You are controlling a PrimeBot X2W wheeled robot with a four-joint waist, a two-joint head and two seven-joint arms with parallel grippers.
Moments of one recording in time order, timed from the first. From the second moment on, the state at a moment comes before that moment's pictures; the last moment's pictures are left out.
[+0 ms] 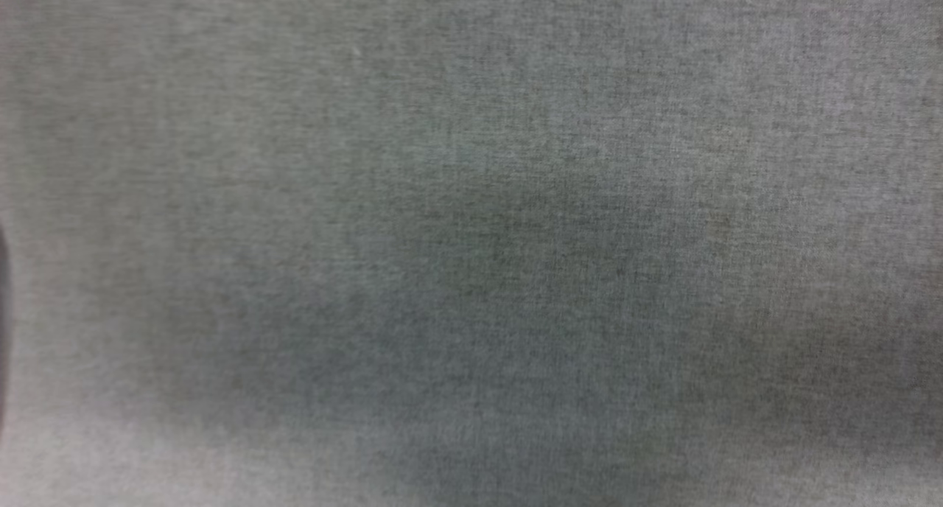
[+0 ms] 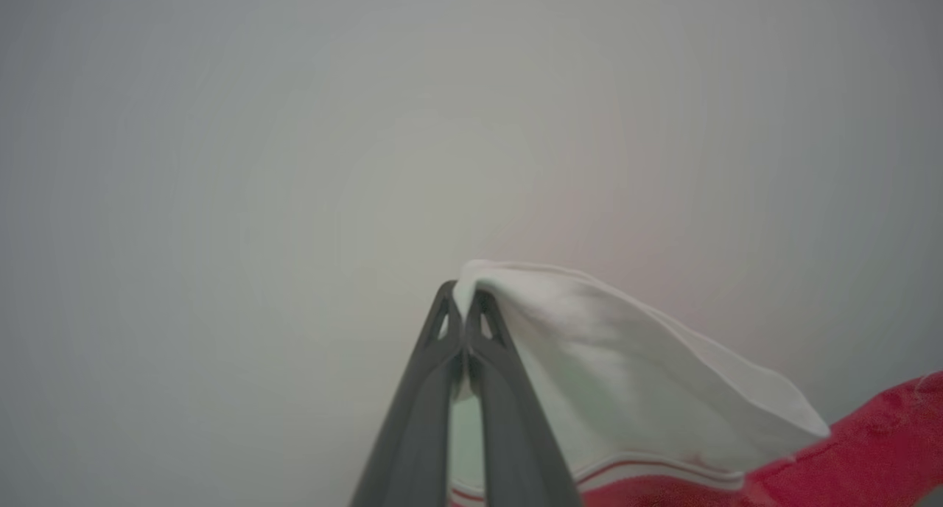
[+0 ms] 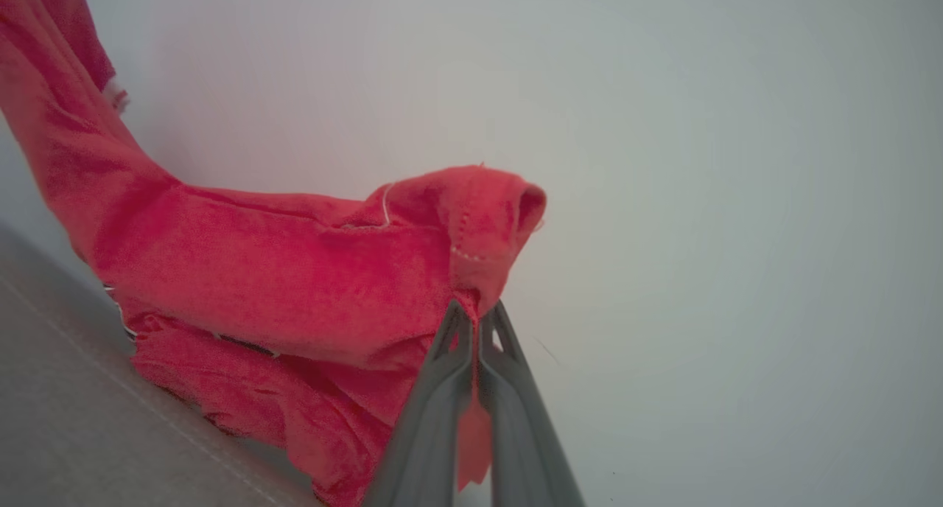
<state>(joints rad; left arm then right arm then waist) -1.82 0.30 -0.30 0.82 -0.48 -0.10 -0.26 -1.71 -0.33 0.38 0.86 0.05 0.13 -0.26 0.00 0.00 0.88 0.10</state>
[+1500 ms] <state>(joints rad) -0.02 0.65 -0.53 -0.22 -0.85 0.34 0.35 0.00 -0.79 0.37 0.05 0.85 0.13 0.26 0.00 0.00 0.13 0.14</state>
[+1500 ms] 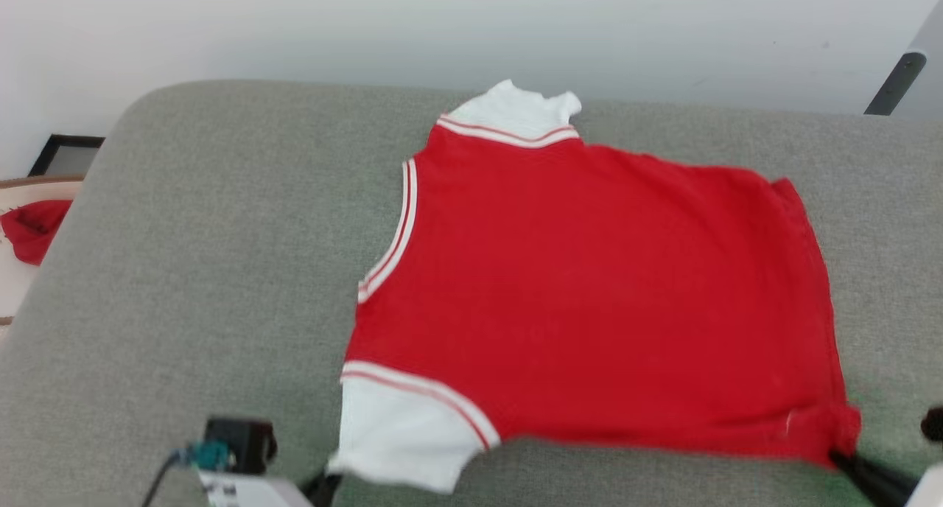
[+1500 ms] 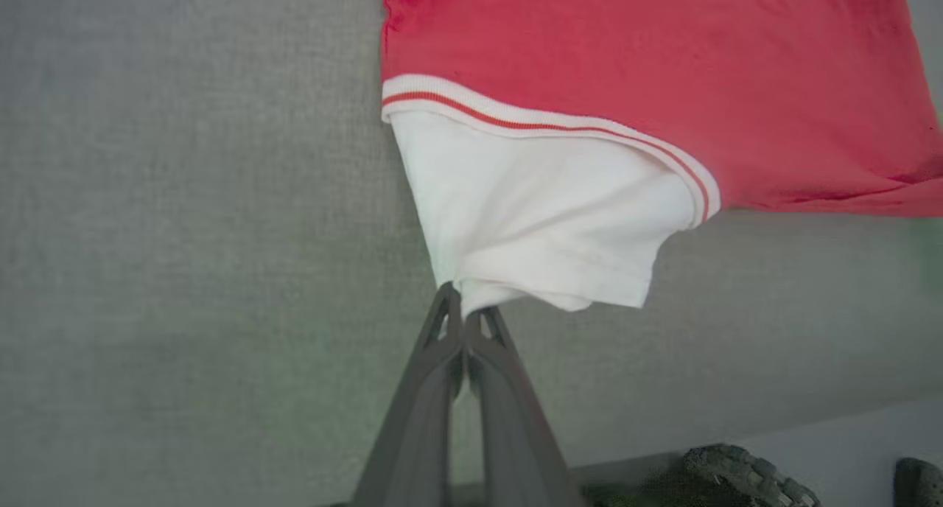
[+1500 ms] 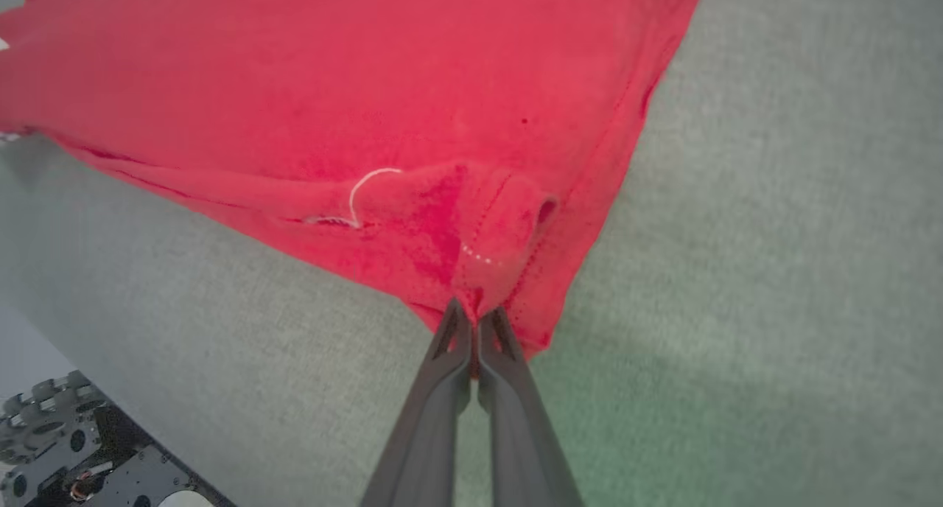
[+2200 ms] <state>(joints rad) -0.07 0.77 -0.50 -0.43 -0.78 0.41 0.43 0.08 -0.63 0.10 -0.16 0.76 0.13 0.52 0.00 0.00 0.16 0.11</state>
